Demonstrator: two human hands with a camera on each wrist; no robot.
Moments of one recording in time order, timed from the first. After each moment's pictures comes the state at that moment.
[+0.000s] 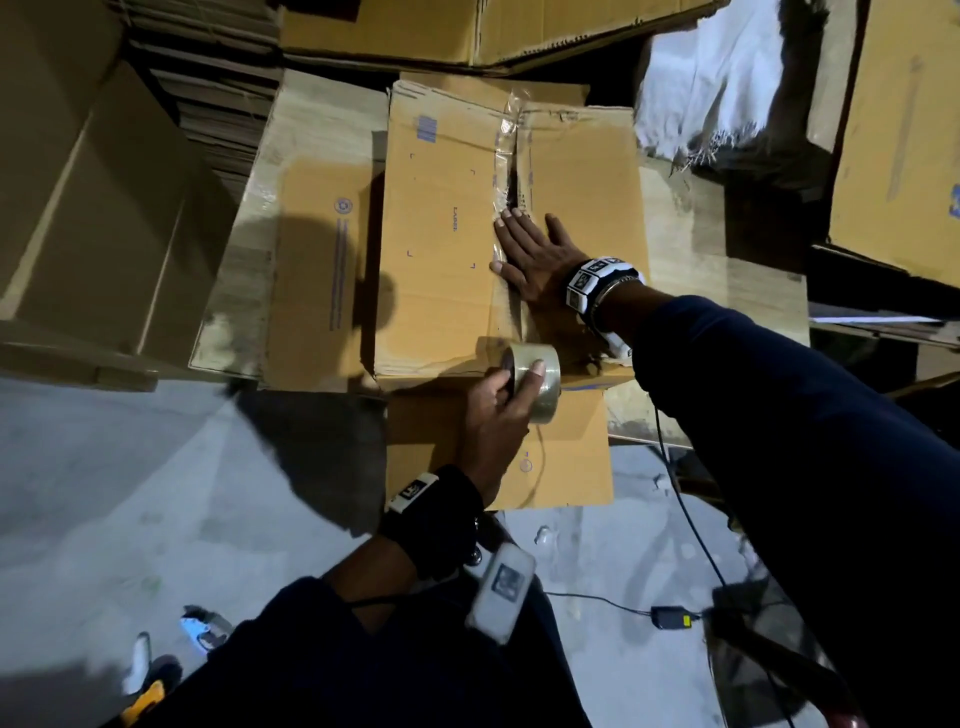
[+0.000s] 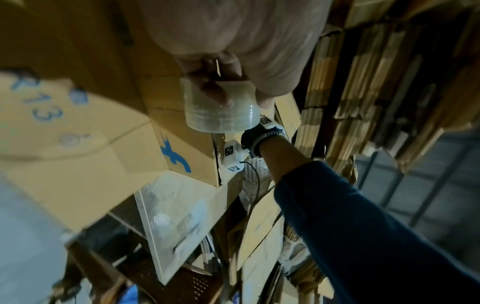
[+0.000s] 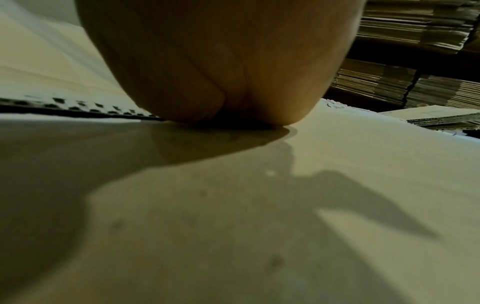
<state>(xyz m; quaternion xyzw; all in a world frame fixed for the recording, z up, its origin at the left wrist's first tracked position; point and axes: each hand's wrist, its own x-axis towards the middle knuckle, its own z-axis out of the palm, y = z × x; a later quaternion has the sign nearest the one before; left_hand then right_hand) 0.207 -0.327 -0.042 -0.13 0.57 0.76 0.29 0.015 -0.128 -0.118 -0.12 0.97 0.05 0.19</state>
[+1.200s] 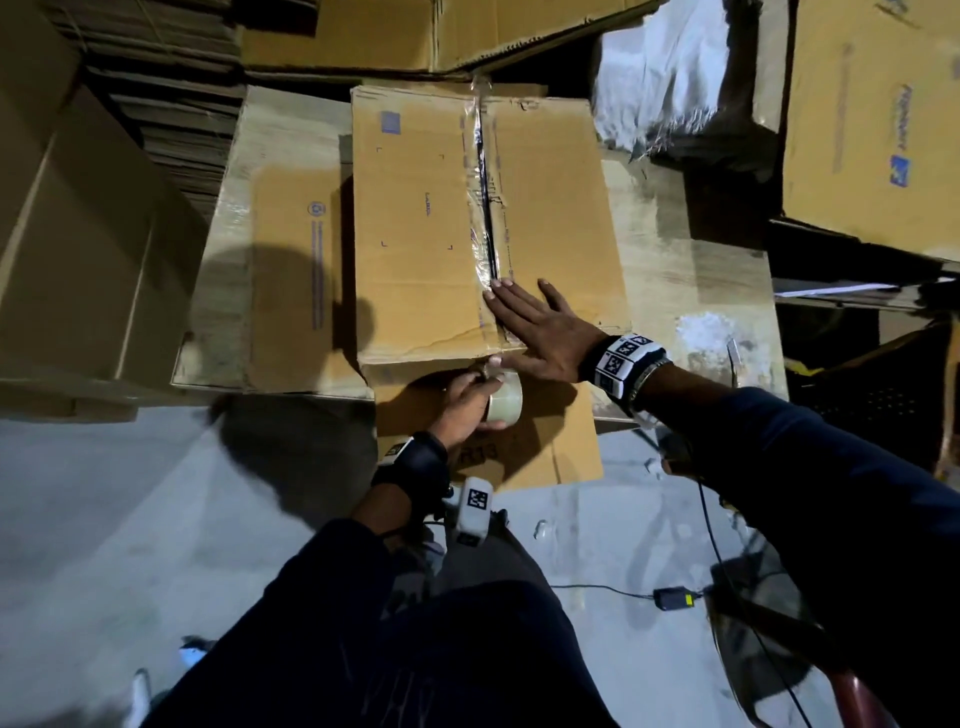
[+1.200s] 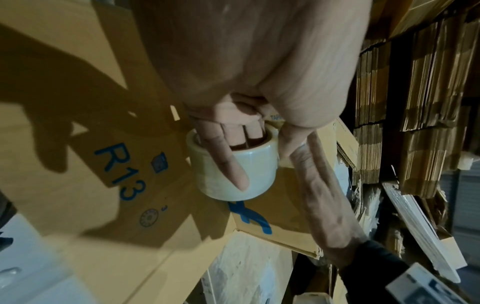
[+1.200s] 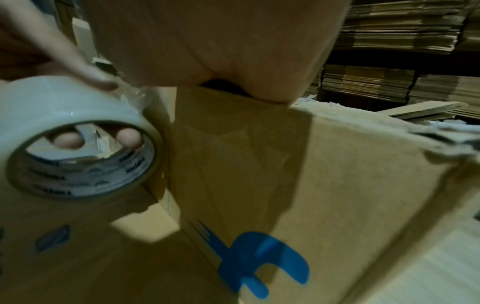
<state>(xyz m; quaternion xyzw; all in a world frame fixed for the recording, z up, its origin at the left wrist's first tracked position) 0.175 -0.330 -0.136 -0.20 0.56 0.66 0.46 0.149 -0.126 -0.098 -0.22 0.96 -0.04 0.17</state>
